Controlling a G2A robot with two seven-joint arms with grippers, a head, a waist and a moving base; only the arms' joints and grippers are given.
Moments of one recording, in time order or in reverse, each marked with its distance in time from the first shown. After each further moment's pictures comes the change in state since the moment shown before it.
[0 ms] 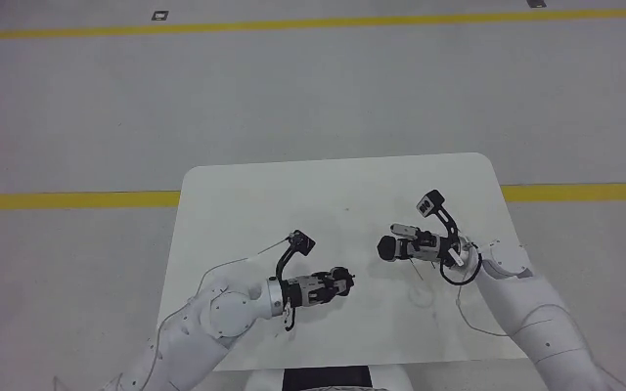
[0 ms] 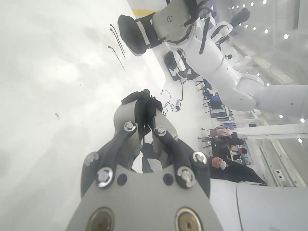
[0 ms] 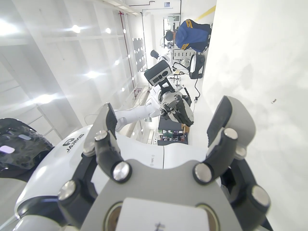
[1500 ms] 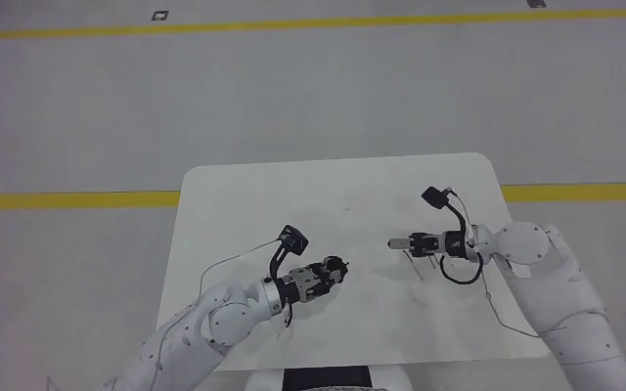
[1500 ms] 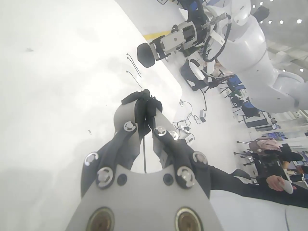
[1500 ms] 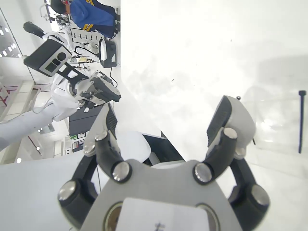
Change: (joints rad) left arm 0.009 0.043 0.034 -0.029 0.227 0.000 0.258; right arm -0.037 0.077 0.132 -0.301 -0.711 0.180 -0.037
